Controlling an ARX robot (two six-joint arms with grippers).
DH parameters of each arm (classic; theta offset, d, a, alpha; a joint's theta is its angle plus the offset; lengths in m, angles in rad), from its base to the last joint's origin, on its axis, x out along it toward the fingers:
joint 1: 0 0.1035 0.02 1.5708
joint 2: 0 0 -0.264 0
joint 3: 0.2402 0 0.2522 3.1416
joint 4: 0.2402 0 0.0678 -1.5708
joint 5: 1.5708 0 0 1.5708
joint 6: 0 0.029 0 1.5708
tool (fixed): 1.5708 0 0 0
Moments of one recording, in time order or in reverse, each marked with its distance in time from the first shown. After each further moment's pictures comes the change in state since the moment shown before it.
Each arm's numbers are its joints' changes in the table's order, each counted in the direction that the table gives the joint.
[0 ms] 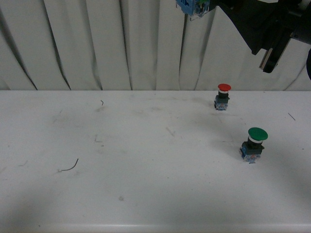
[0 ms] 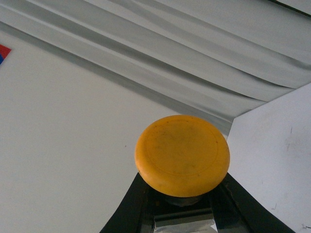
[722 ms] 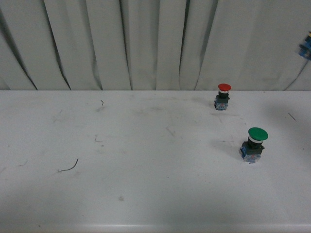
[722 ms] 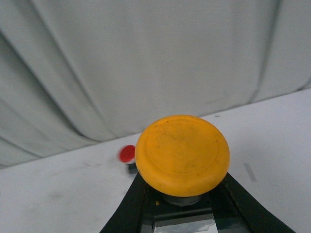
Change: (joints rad) left arm 0.000 0.000 0.000 0.000 0.000 0.000; right arm -0.299 -0.022 0.212 0.639 0.489 -1.032
